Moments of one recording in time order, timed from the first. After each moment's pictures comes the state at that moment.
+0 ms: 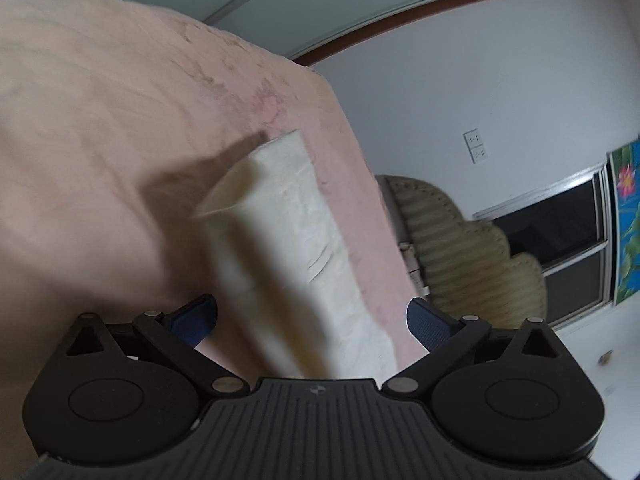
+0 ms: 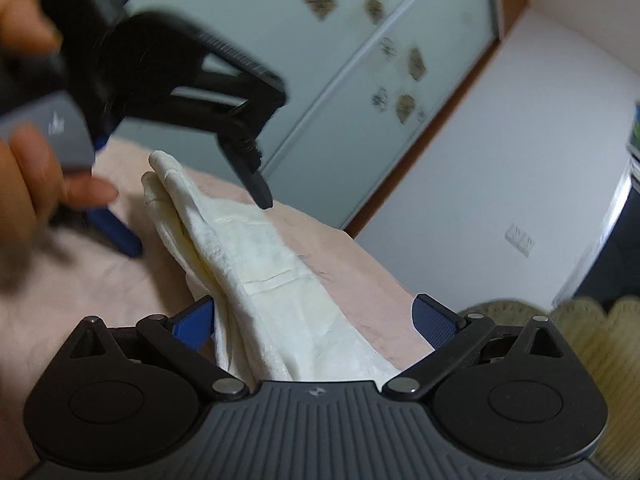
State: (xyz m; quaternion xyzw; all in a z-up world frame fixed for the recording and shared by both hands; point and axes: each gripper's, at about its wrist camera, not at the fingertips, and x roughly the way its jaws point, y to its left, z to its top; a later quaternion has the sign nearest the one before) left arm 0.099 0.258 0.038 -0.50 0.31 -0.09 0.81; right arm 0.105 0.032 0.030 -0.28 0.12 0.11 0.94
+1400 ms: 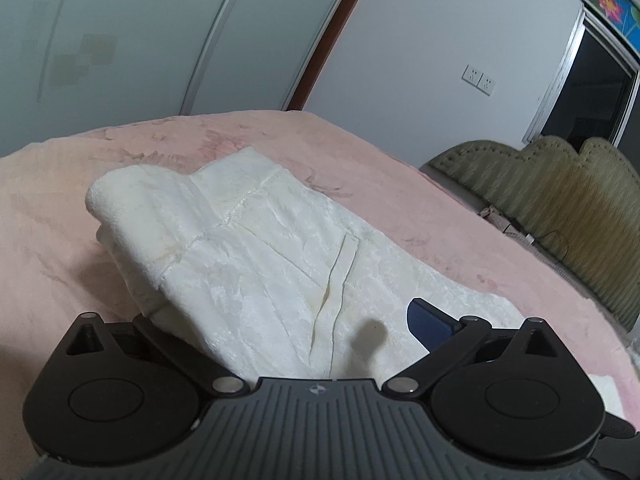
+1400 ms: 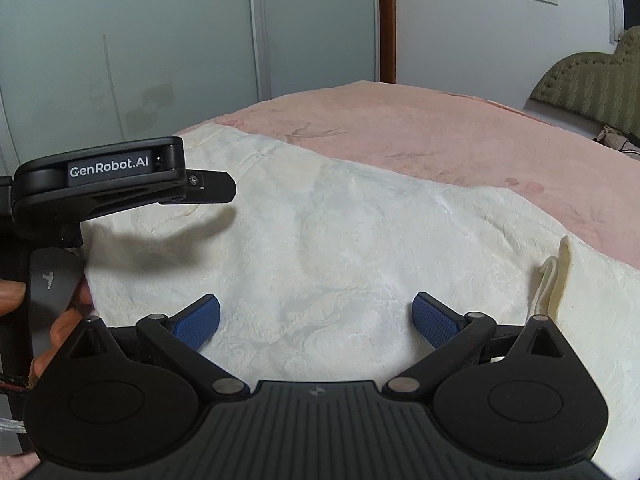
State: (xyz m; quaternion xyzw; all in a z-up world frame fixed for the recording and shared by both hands) left arm 0.105 0.164 0.042 -0.19 0.27 -0.01 0.94; right arm 0.166 -0.075 0.016 0.00 0.34 0.16 0.93
